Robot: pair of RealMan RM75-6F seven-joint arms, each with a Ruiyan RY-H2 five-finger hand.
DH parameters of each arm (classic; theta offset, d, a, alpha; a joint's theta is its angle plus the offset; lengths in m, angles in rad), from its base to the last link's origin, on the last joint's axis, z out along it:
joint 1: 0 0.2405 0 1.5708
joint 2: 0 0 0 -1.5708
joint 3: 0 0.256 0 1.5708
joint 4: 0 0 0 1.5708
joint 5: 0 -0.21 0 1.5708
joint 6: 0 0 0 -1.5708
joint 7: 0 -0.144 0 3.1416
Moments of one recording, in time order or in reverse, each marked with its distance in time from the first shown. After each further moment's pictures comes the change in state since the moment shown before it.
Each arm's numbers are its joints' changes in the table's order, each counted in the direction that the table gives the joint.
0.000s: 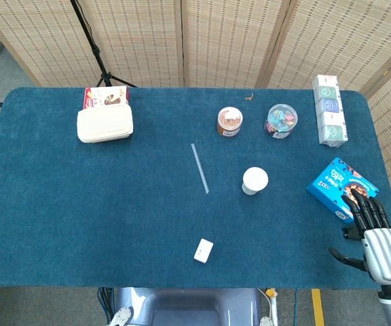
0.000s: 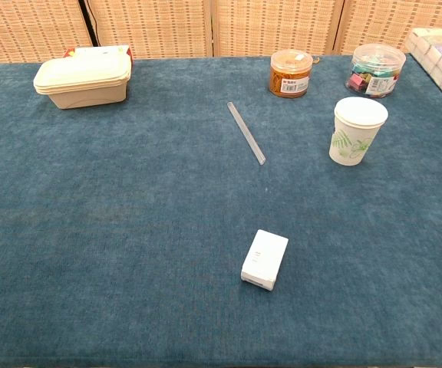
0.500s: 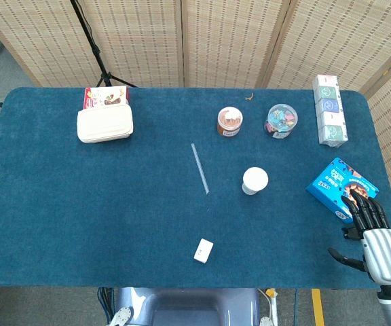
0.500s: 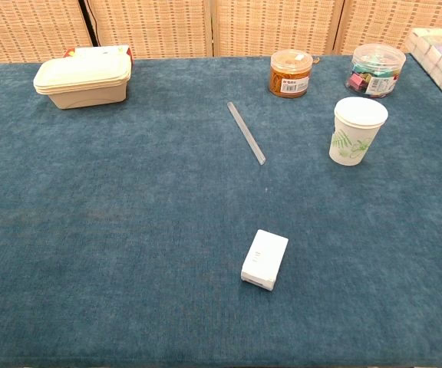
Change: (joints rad) left arm 0.001 0.000 0.001 0.001 -0.003 0.004 -0.002; right arm 0.001 0.000 -0.002 0.001 -0.003 -0.007 0.003
